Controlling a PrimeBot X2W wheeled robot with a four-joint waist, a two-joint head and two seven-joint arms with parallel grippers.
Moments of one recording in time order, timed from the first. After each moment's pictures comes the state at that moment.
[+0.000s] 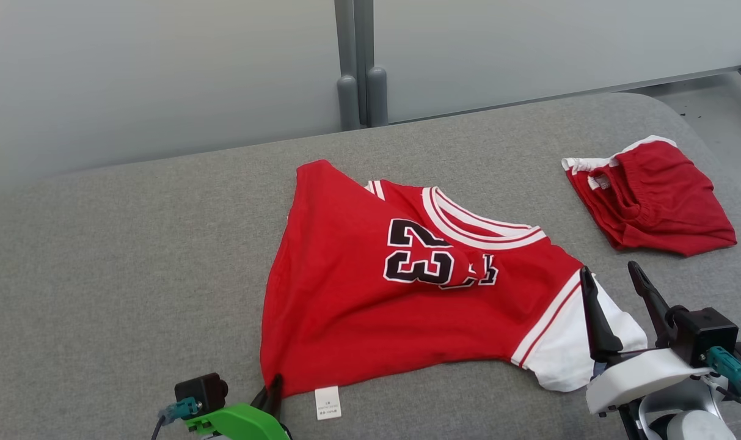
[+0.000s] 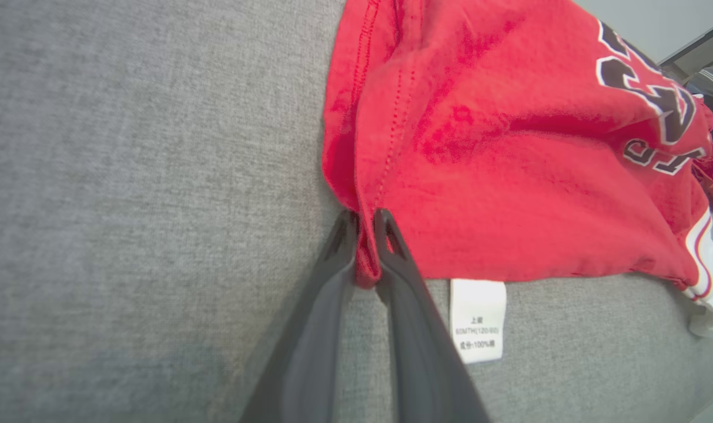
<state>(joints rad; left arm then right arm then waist) -0.16 0.09 -0.45 0.68 -0.81 -0.03 -0.12 0.03 -0.05 -0.04 0.00 0.11 0.13 -0.10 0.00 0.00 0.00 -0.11</state>
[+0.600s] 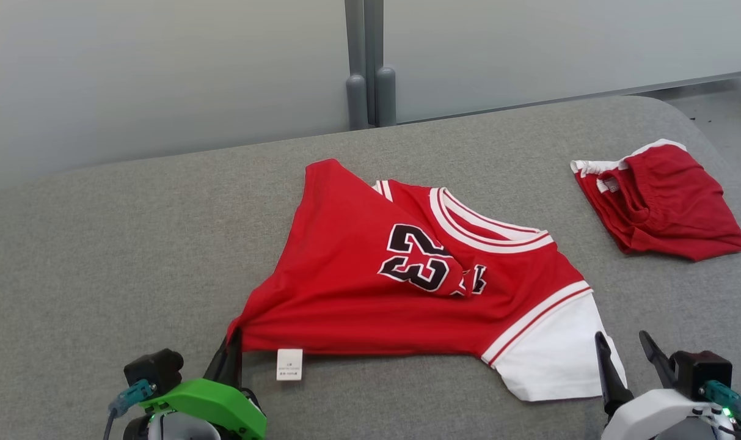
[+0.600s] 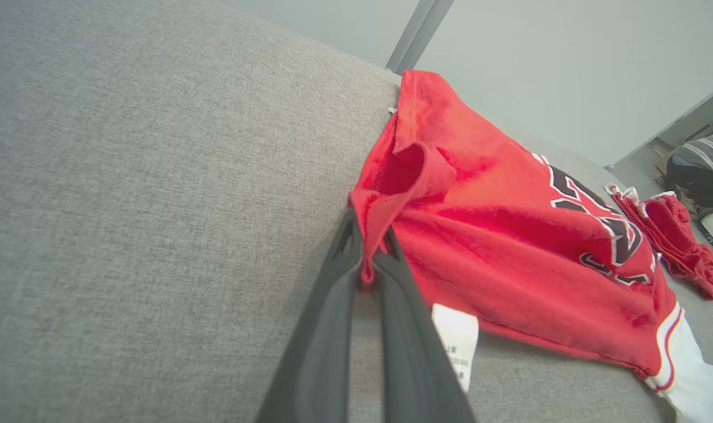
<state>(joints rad) -0.16 0.16 -0.40 0.54 -0.81 -0.01 -0.21 0.08 -0.05 -0.10 0.17 0.12 0.13 -0.06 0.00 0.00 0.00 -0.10</state>
